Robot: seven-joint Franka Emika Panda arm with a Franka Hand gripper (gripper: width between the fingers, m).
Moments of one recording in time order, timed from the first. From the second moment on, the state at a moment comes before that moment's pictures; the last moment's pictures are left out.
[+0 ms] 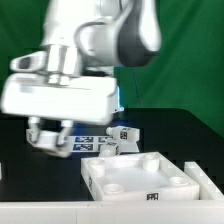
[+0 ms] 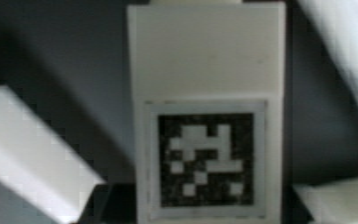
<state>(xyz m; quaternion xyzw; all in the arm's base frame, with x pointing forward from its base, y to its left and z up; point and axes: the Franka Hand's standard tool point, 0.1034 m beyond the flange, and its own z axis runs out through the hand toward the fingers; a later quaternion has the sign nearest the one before) 0.518 -0.141 0.063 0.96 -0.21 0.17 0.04</state>
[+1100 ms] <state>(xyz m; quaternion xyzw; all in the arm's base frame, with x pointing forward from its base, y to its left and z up) 0.477 -0.150 0.018 0.96 -0.21 0.16 0.07</state>
